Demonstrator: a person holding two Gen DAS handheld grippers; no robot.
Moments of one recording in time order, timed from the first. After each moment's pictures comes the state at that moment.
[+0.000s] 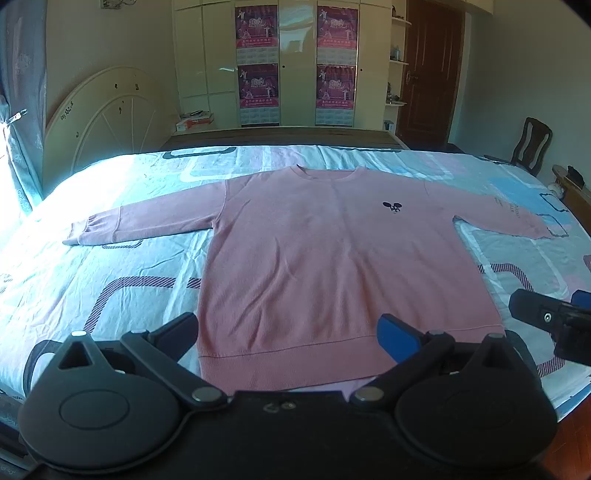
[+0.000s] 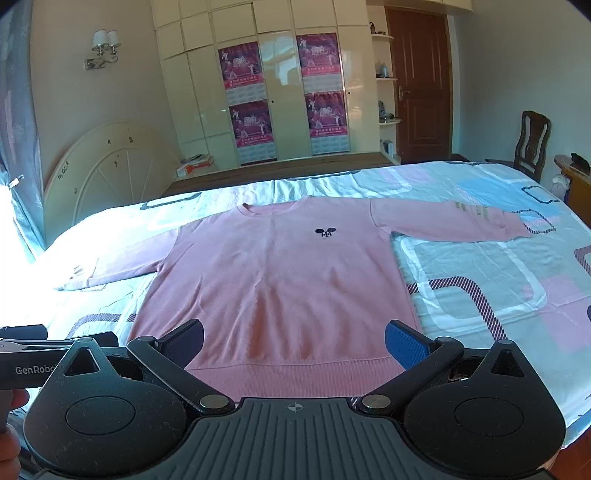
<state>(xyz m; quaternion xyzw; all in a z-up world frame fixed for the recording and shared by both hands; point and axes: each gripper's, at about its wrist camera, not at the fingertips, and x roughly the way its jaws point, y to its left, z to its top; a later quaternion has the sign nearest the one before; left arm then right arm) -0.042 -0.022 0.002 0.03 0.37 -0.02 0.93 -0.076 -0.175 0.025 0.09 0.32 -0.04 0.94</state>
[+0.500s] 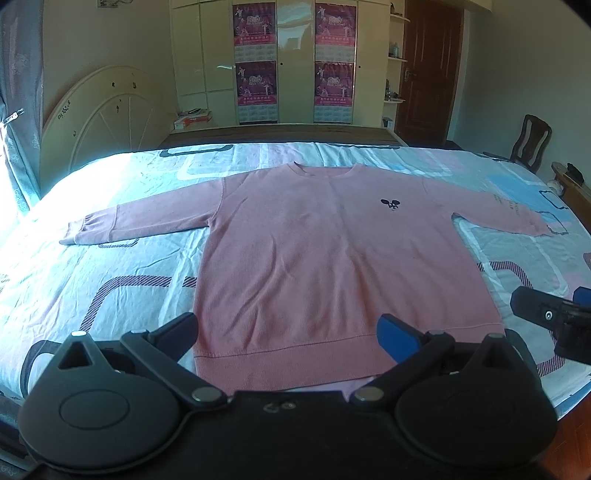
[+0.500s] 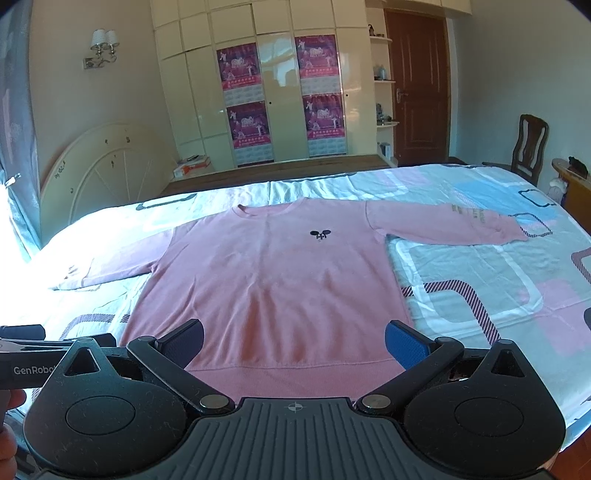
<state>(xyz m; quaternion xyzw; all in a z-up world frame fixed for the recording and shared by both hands) -0.036 -0.026 -0.002 0.03 0.37 -0.03 0.93 -0.073 -0.179 0.025 0.08 0.32 -0.04 0.94</state>
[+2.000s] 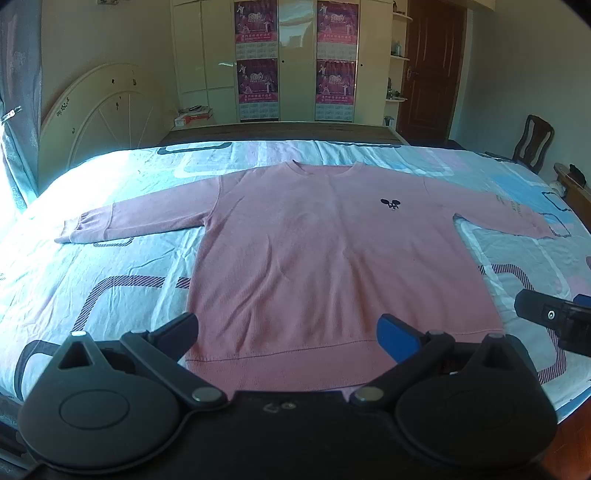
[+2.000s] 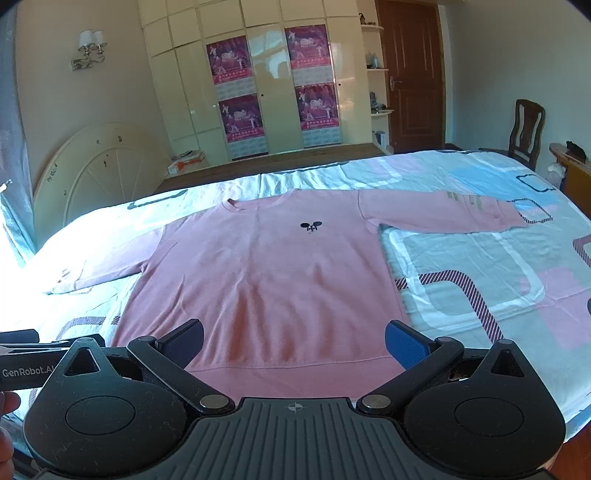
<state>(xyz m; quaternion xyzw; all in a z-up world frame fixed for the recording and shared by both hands) -0.029 -0.034 -0.007 0.02 0.38 -0.02 0.93 -0.064 -0.201 0.016 0.10 0.33 -0.05 0.94</state>
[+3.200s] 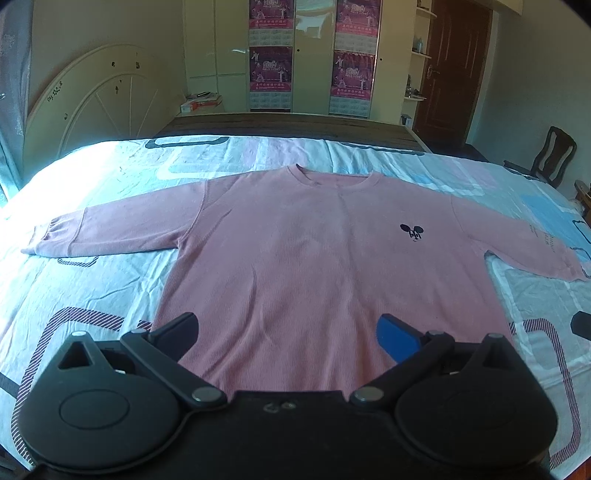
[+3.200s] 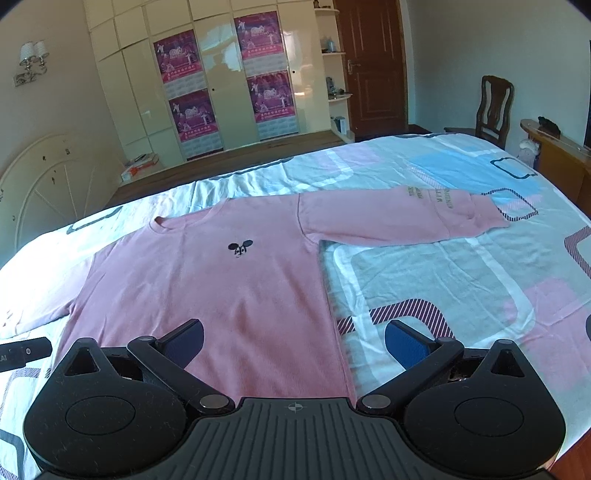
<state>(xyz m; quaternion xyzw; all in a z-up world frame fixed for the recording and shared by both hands) 0.100 -0.063 -0.032 0.00 0.39 0.00 0.92 0.031 -0.306 -0.009 0.13 0.35 -0.10 0.92</state>
